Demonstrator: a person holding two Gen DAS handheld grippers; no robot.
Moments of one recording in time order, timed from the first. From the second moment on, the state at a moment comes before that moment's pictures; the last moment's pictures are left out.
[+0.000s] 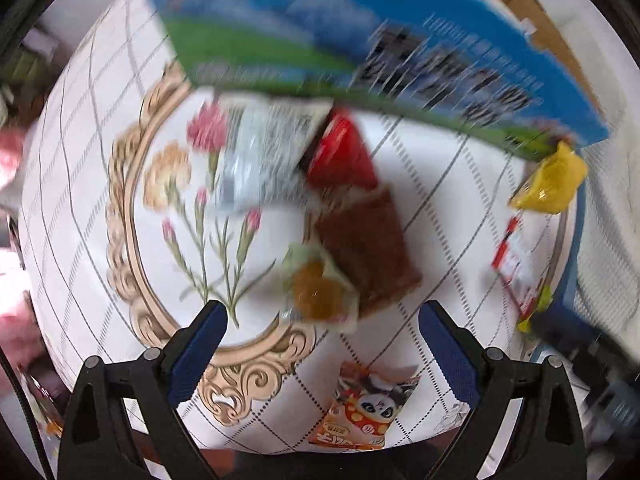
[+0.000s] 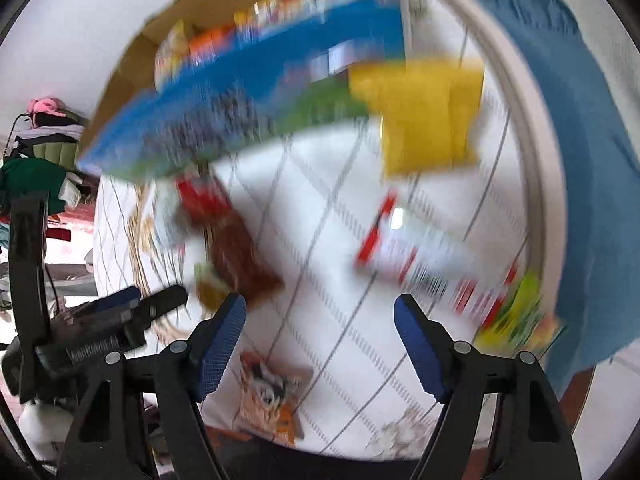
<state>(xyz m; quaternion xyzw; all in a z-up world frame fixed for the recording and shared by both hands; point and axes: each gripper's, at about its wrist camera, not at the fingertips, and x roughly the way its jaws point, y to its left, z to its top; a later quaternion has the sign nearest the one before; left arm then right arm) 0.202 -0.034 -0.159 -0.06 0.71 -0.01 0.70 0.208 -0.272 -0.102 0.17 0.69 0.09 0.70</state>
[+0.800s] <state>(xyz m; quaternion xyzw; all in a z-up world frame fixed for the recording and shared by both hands) 0.130 -0.089 -0.234 -0.03 0.76 -0.08 0.65 0.230 -0.306 -0.141 -0.01 0.71 0.09 0.70</state>
